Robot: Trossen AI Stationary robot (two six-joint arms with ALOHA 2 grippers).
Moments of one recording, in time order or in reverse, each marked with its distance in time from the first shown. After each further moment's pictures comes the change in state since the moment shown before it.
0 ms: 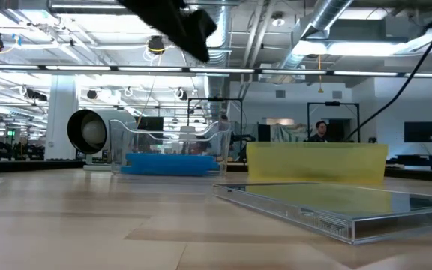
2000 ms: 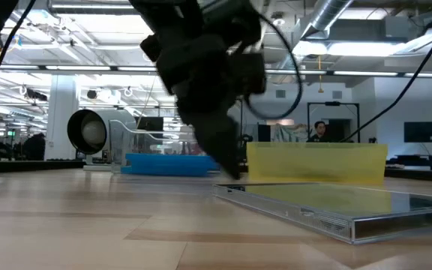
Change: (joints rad) left arm 0.072 0.382 0.002 0.280 0.164 -0.310; right arm -0.077 0.241 0.003 -0.018 -0.348 0.156
